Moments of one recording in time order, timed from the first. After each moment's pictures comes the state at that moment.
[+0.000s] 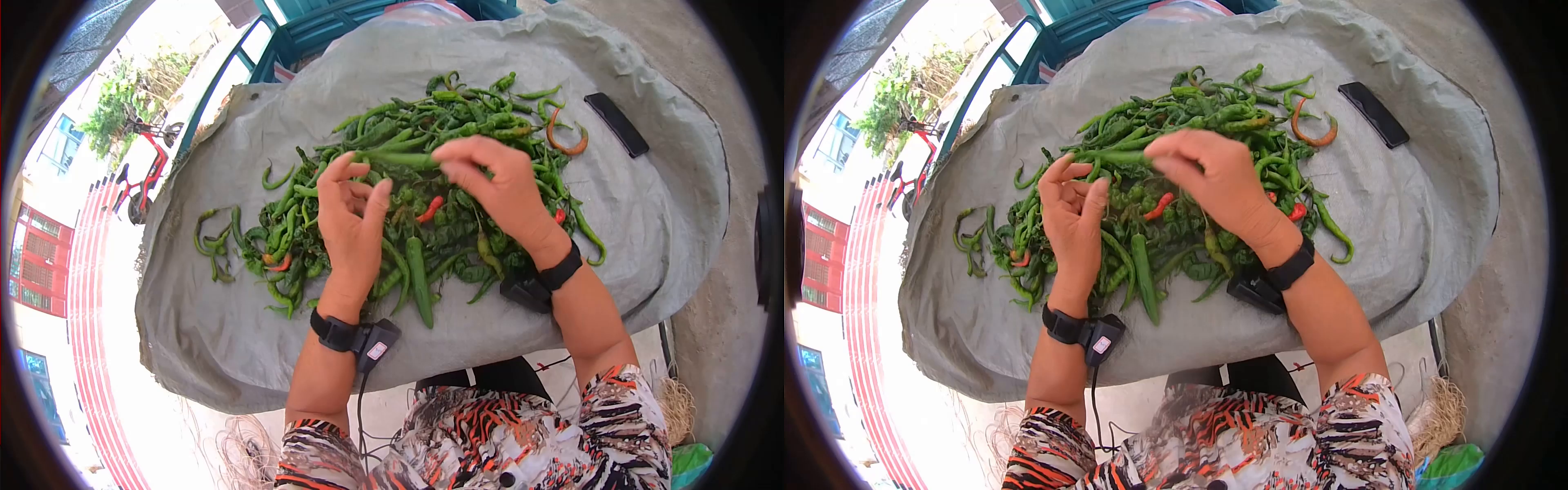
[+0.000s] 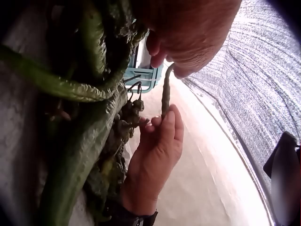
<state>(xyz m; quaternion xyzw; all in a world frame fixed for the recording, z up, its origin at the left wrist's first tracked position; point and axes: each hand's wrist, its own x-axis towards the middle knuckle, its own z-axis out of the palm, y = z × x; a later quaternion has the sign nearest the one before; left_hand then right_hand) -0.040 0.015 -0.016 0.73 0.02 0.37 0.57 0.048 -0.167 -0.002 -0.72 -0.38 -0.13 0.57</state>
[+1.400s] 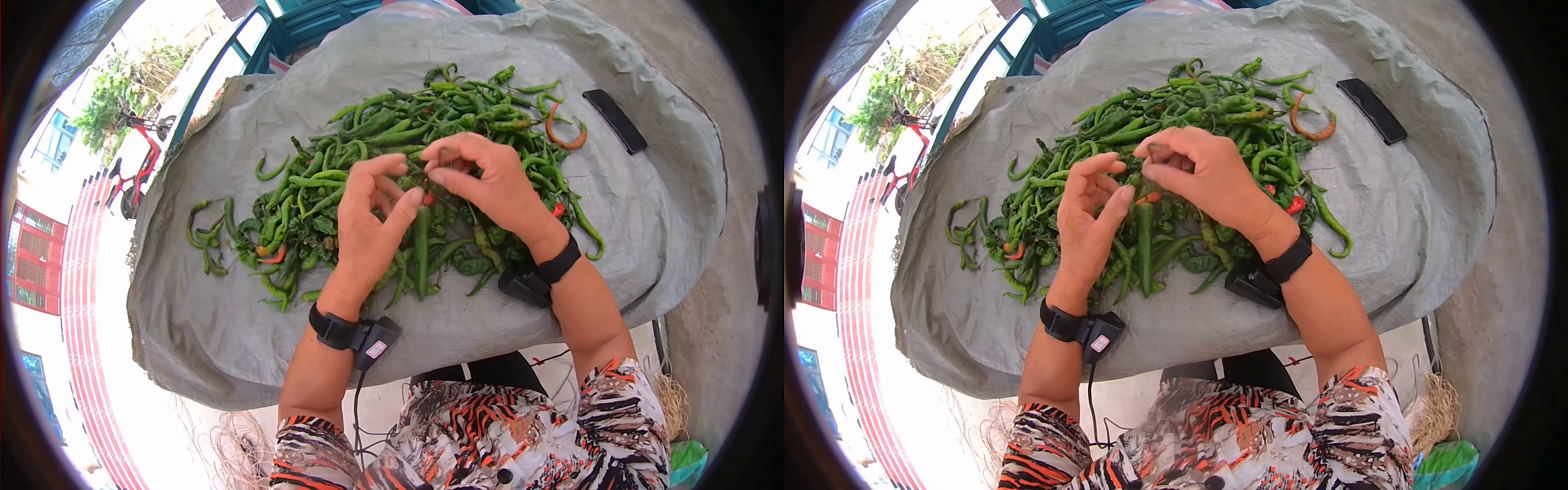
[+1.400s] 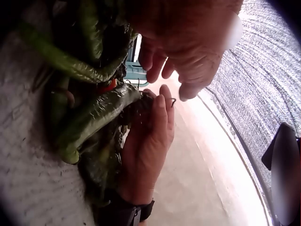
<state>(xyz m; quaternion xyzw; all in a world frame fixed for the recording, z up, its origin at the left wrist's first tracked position) -0.046 0.012 -0.018 0.77 -0.06 0.23 0.59 0.044 -0.166 -0.002 -0.72 -0.36 0.02 0.60</state>
